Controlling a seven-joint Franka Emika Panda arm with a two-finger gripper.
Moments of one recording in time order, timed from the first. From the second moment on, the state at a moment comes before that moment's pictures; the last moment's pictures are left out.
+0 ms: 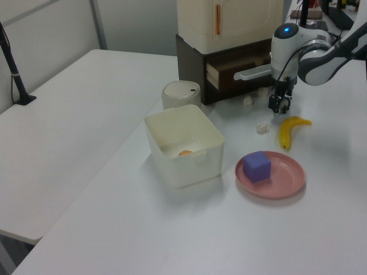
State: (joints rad) arm -0.16 0.17 -0.03 -2.21 -0.57 2.40 0.54
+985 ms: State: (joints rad) arm -0.16 0.13 -0.01 -2.19 -0.58 2.40 0.54
